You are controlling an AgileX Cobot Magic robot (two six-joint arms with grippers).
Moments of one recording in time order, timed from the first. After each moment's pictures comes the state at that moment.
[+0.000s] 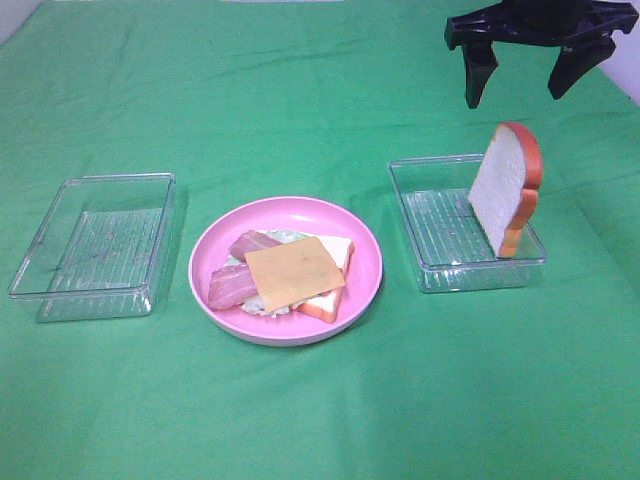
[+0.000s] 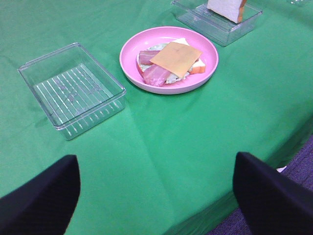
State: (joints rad) left arm -0.59 0.00 -0.50 -0.03 1.05 0.00; right arm 0.26 2.03 -1.89 -0.07 1.22 0.18
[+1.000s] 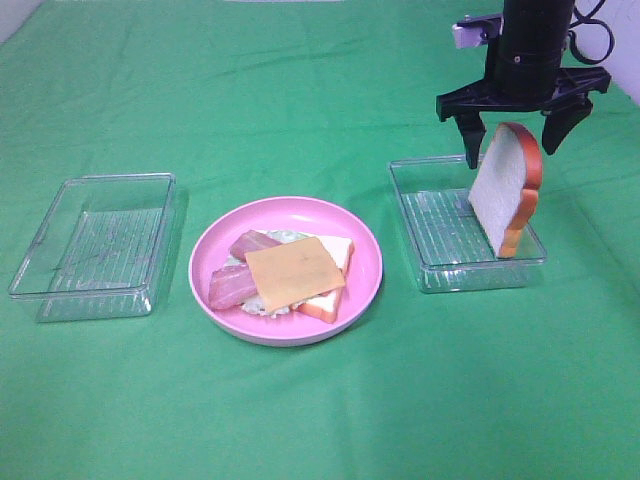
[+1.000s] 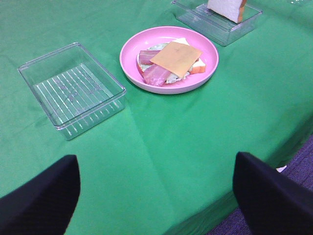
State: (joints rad) left arm -0.59 0.00 -0.50 -0.03 1.05 0.00; right arm 0.26 2.19 -1.88 -0.16 1.22 0.23
